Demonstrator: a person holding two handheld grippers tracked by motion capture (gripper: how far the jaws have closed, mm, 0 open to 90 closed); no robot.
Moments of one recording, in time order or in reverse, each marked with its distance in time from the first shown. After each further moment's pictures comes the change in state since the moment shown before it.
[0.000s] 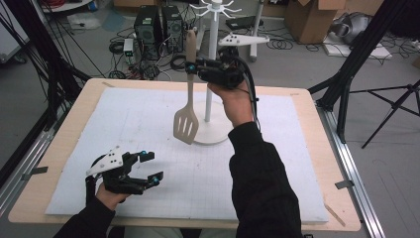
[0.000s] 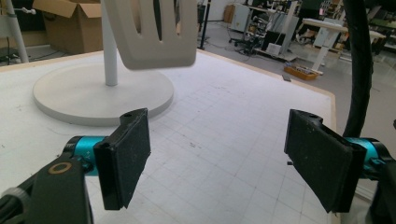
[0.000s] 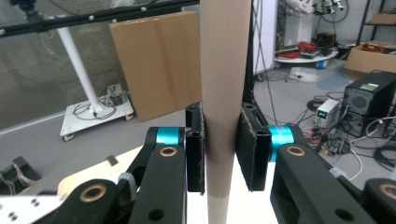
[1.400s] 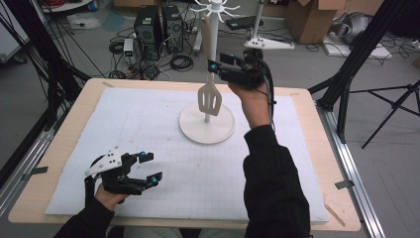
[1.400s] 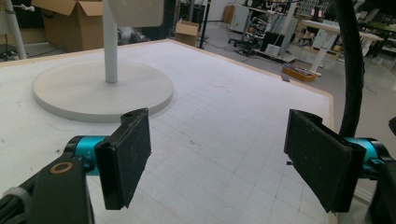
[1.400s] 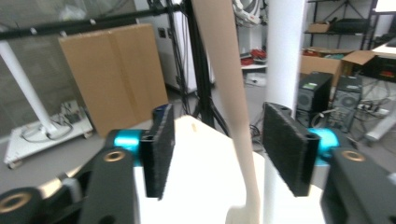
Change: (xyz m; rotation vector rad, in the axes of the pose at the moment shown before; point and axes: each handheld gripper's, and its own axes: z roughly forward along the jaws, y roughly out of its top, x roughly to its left) left arm 0.002 -0.003 -0.002 0.002 -0.003 -0.015; right arm -0.032 -0.018 -0.037 -0.049 -0.183 0.025
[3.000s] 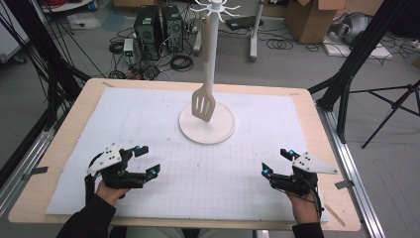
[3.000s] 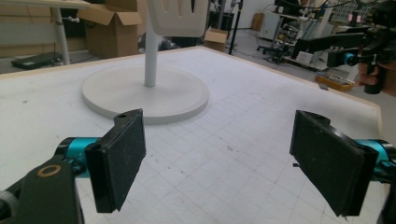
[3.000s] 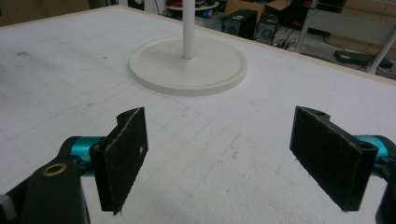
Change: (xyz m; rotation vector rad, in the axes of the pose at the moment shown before) left arm 0.011 -0.004 0.000 -0.031 0.139 0.019; right arm 0.004 -0.227 -0.165 0.164 -0.291 -0.088
